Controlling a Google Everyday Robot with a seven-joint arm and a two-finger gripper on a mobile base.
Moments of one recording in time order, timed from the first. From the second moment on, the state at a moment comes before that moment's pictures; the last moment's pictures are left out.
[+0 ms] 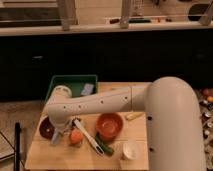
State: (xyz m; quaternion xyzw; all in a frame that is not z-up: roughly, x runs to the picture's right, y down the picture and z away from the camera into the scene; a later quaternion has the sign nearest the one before) arm -0.235 0.209 0.739 -0.25 -0.25 -0.39 0.85
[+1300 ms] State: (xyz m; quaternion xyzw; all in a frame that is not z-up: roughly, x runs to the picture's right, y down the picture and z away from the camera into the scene) arm -0.259 0.169 0.761 -0.24 -0.26 -0.44 0.83
